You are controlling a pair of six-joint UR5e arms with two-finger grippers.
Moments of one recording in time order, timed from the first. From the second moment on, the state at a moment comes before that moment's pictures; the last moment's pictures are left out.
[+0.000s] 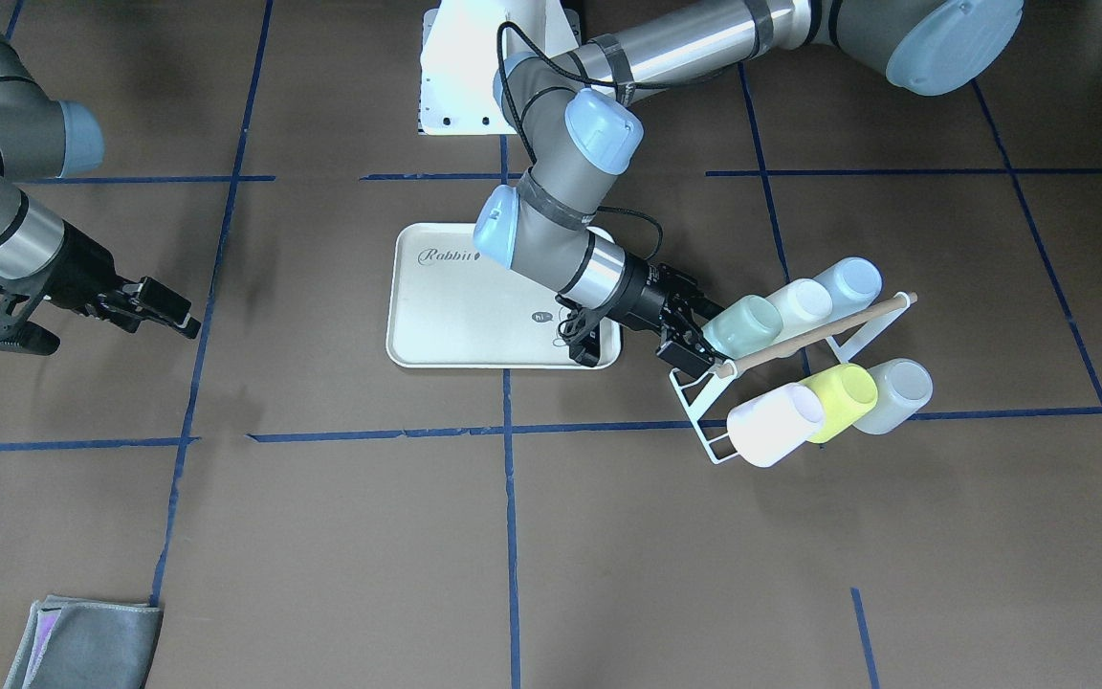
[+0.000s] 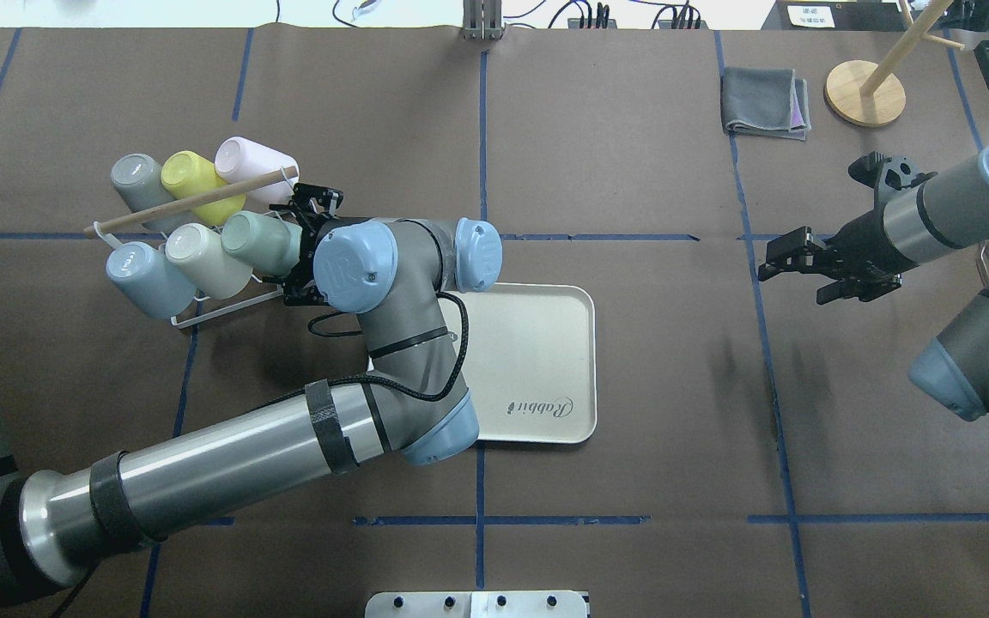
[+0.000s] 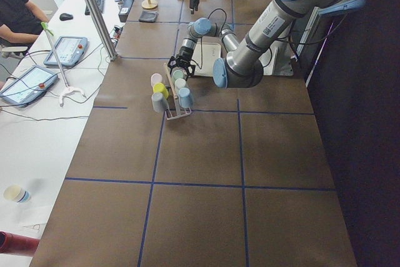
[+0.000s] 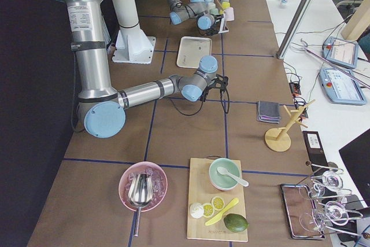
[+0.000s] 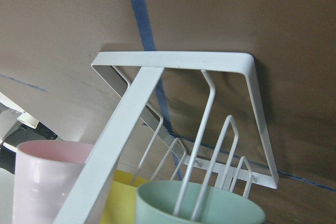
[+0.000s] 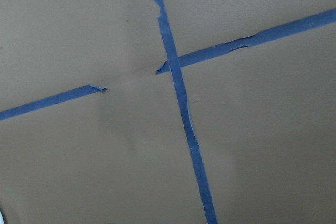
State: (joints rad) left arm -0.50 -2.54 -1.24 -0.79 -1.19 0.20; right arm 0.91 -1.45 1.66 -0.92 2.27 1.28
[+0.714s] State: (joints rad) left arm -0.50 -2.53 -1.25 -0.79 -1.19 0.20; right arm 0.91 -1.45 1.66 -0.92 2.28 1.28
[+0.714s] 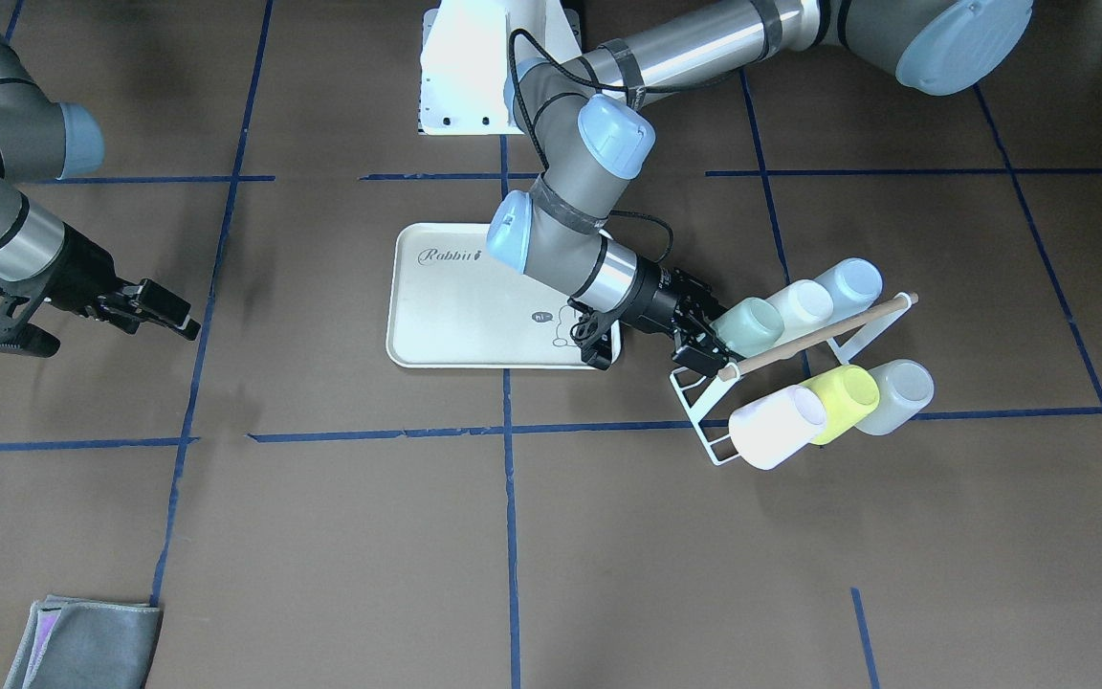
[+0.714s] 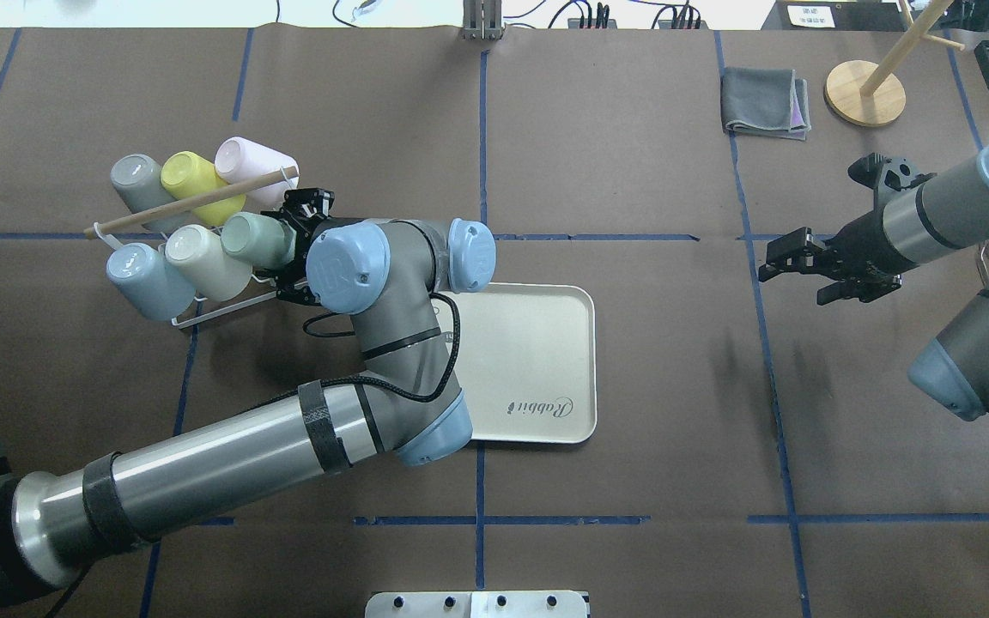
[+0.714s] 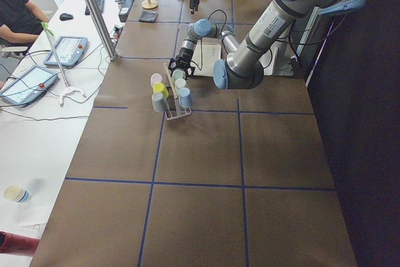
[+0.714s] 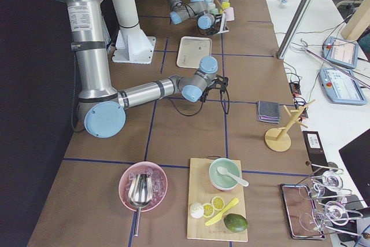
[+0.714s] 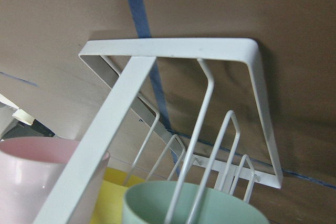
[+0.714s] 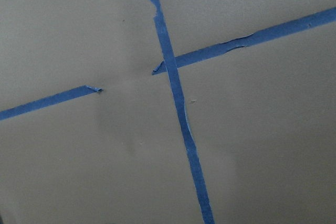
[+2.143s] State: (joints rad) left arm -0.50 -2.44 -1.63 -0.65 -1.18 0.24; right arm 0.91 -1.45 1.66 -0.92 2.27 1.28
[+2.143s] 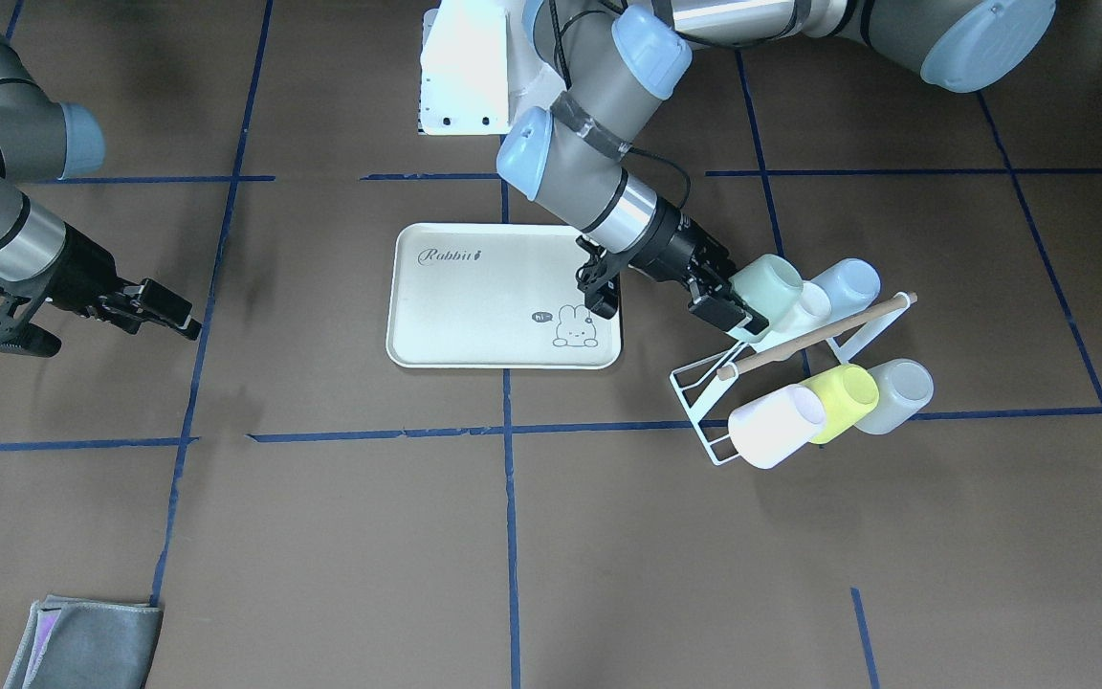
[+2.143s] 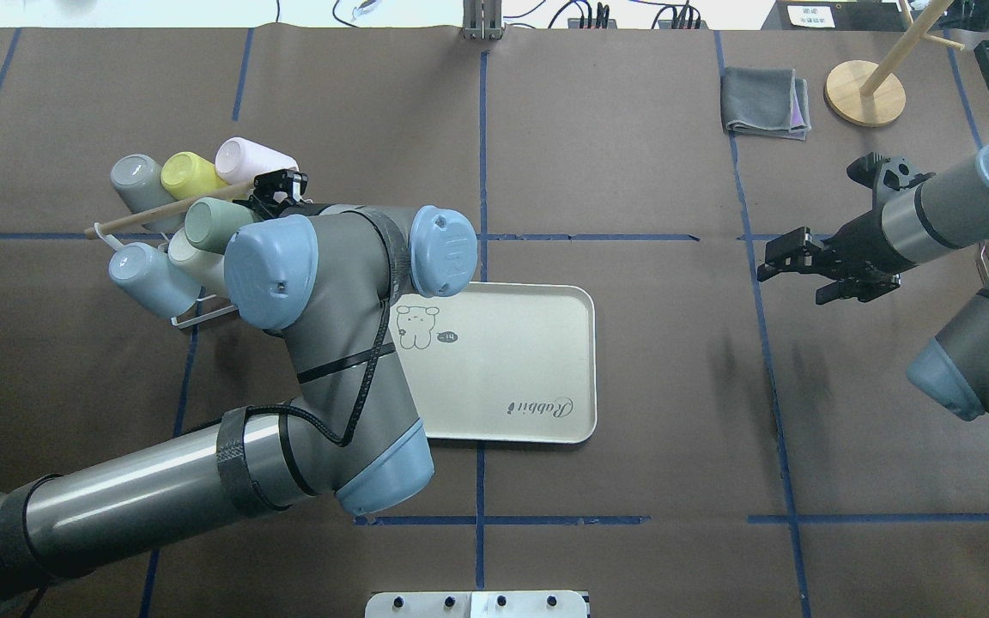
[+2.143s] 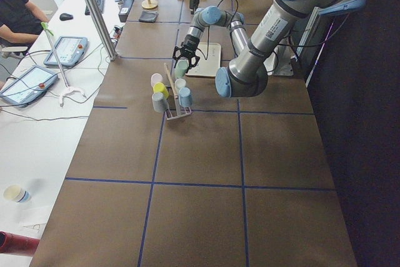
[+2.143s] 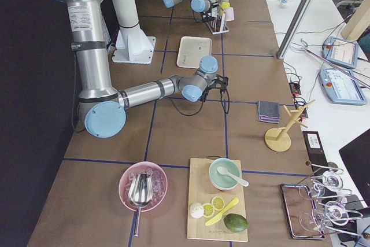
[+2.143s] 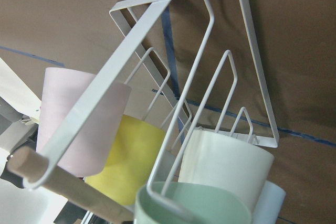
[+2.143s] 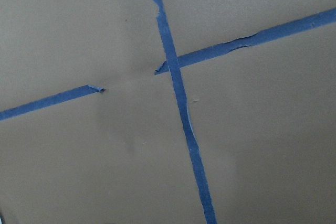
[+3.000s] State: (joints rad) left arm -0.51 -2.33 -1.88 -1.04 -1.31 0.05; right arm 0.91 -1.45 1.66 -0.92 2.27 1.28
